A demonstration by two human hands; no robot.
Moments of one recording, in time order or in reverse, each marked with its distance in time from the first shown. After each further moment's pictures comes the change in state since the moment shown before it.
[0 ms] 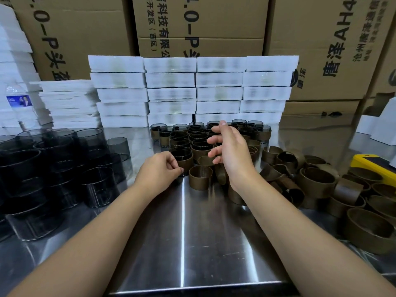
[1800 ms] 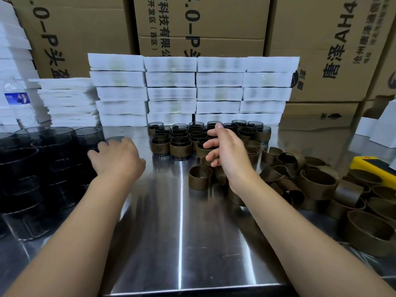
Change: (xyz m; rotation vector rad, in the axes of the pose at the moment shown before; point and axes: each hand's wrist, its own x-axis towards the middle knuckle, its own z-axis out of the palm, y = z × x) left_hand -0.001 0.005 -0.058 0.780 0.068 -0.357; right_hand -0.002 0.003 0.001 -0.036 -0.064 0.006
